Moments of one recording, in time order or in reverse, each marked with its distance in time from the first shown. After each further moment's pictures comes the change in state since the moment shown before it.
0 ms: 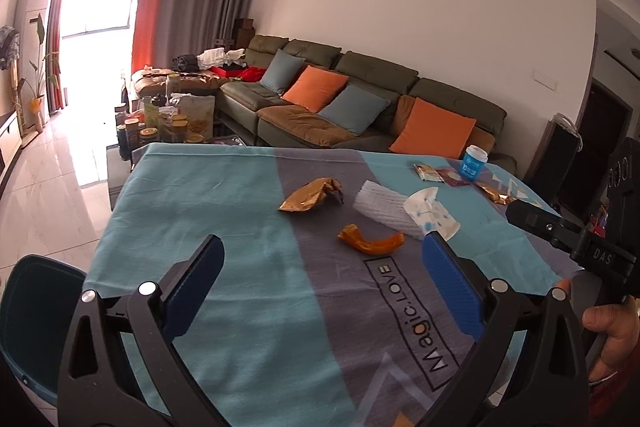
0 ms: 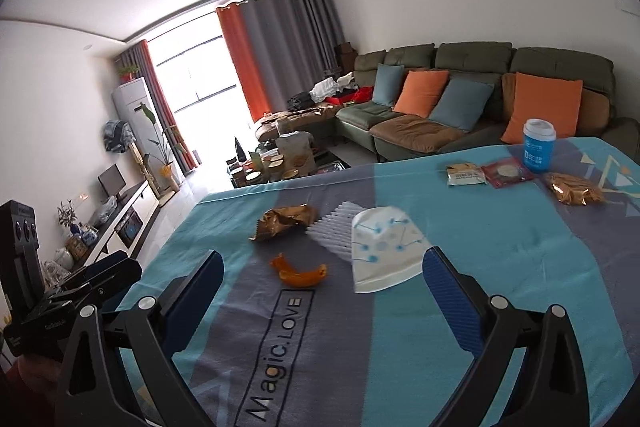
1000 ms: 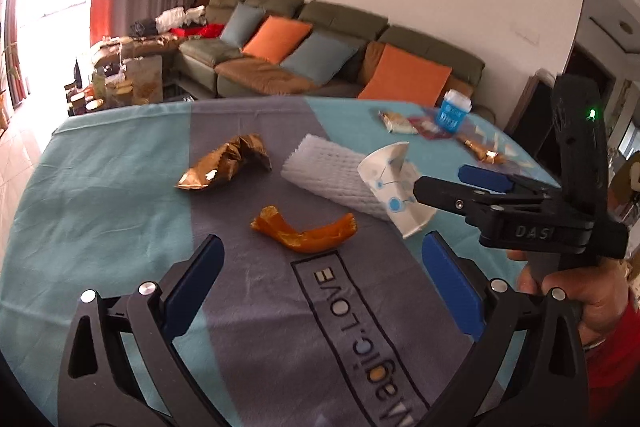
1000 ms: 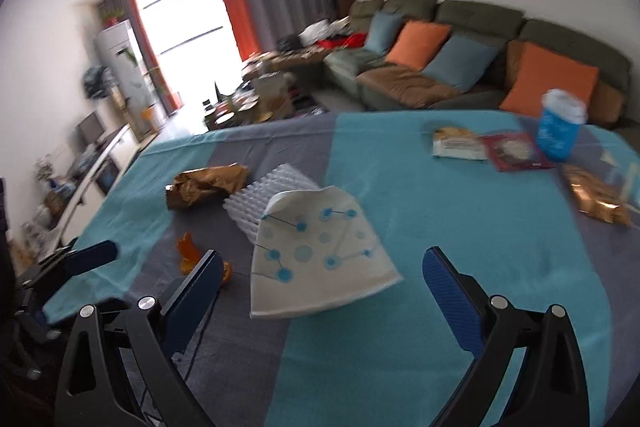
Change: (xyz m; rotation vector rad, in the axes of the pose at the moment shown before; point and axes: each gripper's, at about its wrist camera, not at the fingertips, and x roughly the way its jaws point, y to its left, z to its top) left arm 0.115 -0.053 -0.001 0.061 0.212 -0.116; right arm 0.099 -0.053 0.012 -0.070 0.255 -0.028
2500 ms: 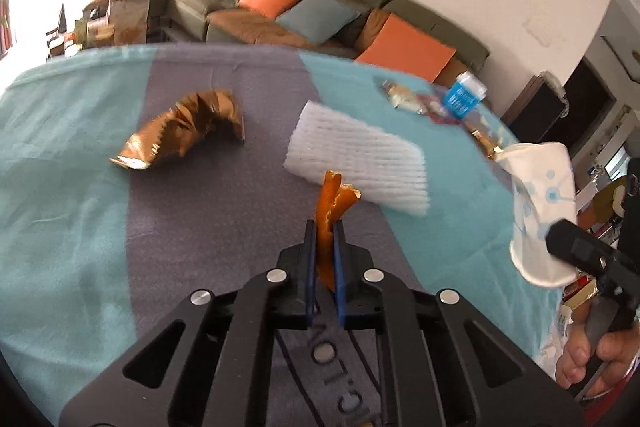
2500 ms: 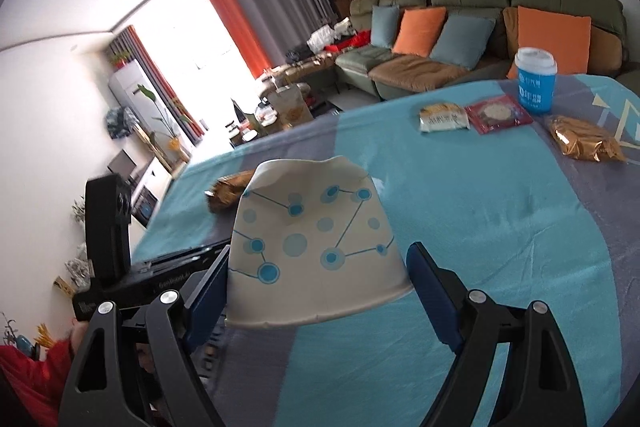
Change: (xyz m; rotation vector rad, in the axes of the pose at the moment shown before) left arm 0.074 0.006 0.013 -0.113 0.111 -0.070; right arm -0.057 -0.029 -0.024 0.159 -0.059 0.136
